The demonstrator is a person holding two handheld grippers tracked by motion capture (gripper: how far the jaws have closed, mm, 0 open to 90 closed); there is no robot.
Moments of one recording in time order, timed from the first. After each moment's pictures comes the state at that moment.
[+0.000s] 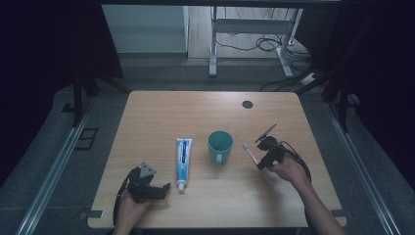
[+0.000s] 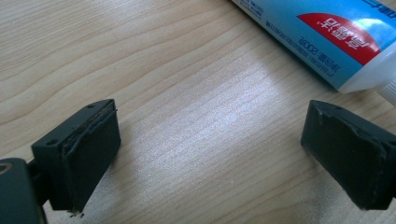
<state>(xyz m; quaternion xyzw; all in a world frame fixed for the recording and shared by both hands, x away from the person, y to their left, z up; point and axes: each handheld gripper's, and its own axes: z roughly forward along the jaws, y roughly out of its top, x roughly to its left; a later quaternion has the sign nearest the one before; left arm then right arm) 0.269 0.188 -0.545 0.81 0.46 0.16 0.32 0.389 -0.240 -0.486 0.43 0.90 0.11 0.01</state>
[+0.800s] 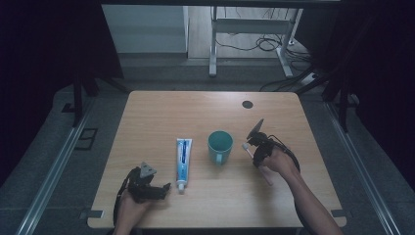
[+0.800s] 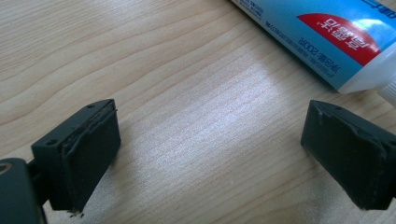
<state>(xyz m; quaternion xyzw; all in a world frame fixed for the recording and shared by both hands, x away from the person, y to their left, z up) 0.269 0.187 -0.545 0.81 0.46 0.16 0.32 0.418 -0.214 -0.498 0.44 0.90 0.03 -0.01</state>
